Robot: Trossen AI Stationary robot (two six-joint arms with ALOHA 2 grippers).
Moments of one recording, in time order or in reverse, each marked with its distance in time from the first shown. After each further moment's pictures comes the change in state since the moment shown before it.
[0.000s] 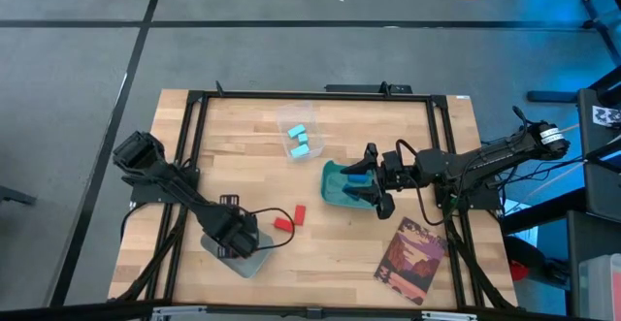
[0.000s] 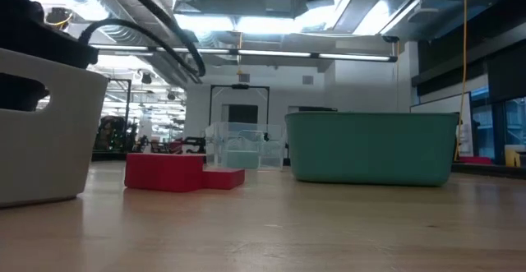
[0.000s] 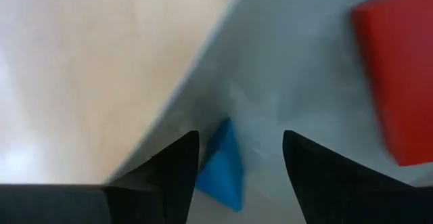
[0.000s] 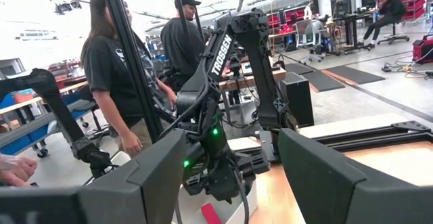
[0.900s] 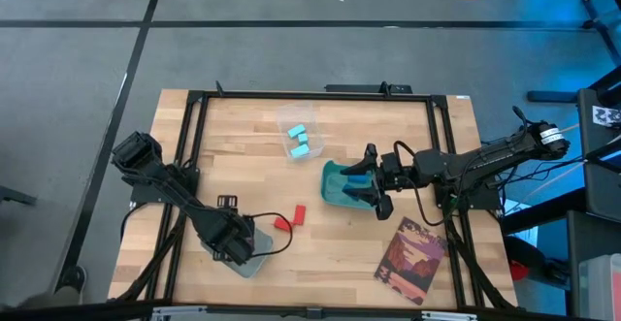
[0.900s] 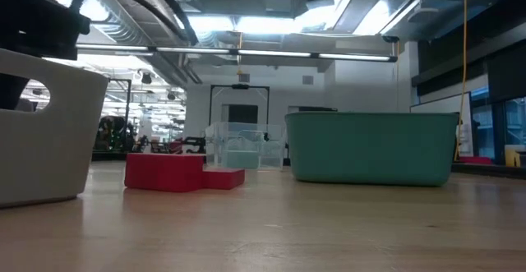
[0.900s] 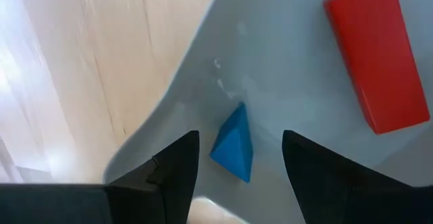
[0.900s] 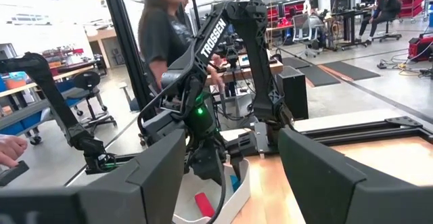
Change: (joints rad) left arm -0.052 -0.007 0.082 -0.118 -0.043 0.000; right arm 0.000 0.000 0.000 -0.037 0.000 -0.027
